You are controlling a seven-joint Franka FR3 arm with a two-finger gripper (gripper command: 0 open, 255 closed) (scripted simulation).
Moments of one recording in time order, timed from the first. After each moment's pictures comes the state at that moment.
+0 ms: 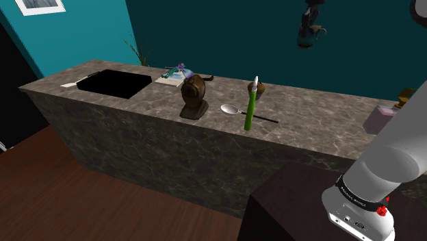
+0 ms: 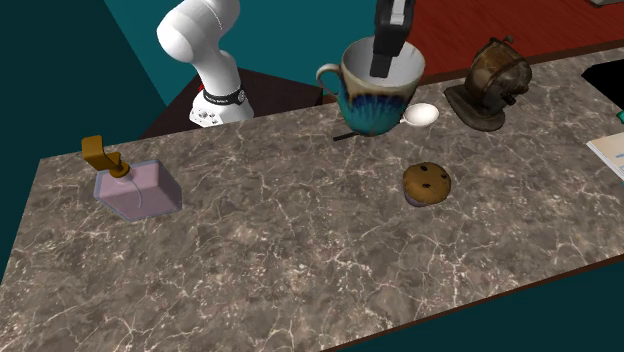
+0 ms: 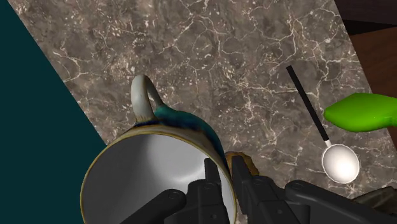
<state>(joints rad) -0.05 -0.02 -0.42 -1.50 -0.03 1.49 -0.63</state>
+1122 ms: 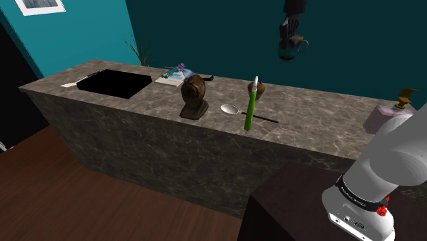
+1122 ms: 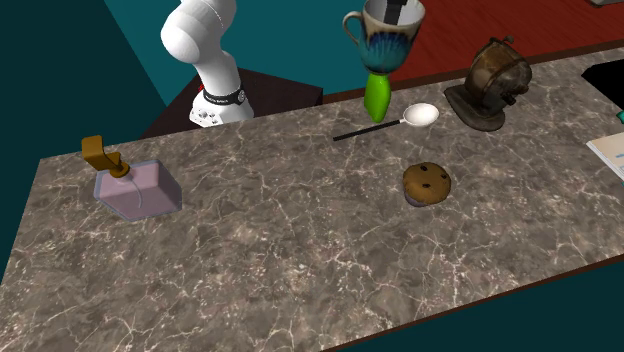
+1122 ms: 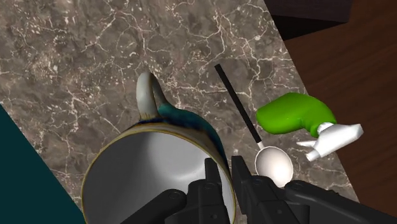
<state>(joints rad) 0.08 -0.26 -0.23 -1.81 -0.08 1.57 -0.30</state>
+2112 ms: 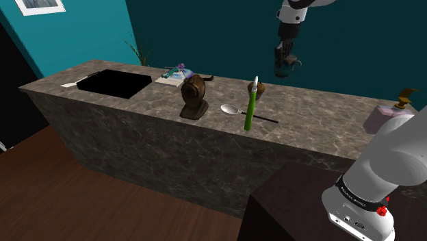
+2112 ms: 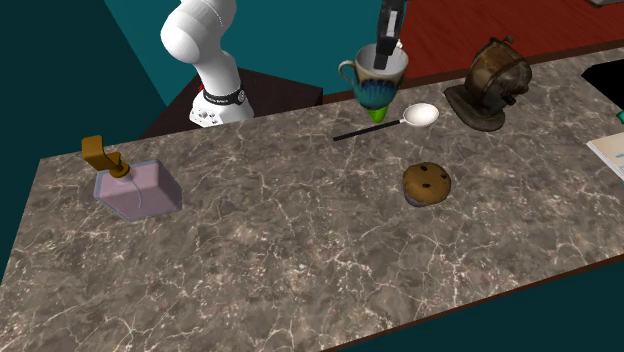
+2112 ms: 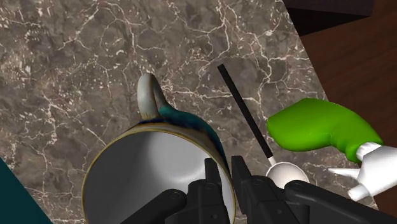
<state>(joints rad) 0.08 -0.29 -0.23 -2.05 -0.09 1.77 -0.28</state>
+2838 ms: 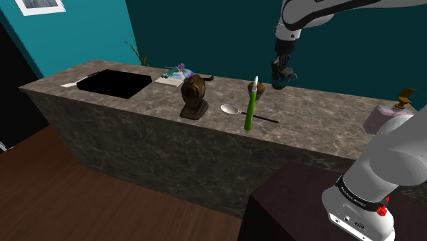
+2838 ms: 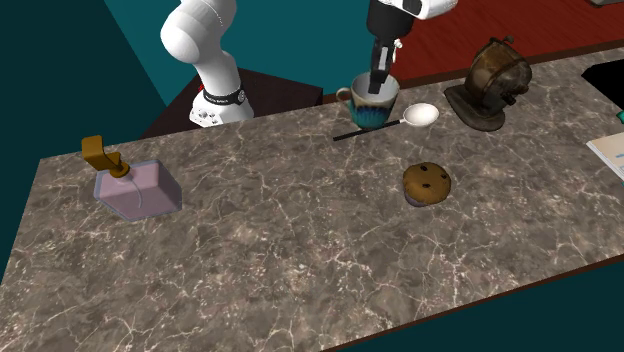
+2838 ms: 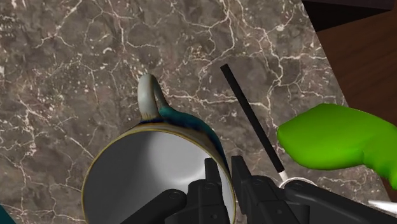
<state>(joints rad) 0.07 -0.28 -0.24 -2.19 -0.10 1.92 -0.28</state>
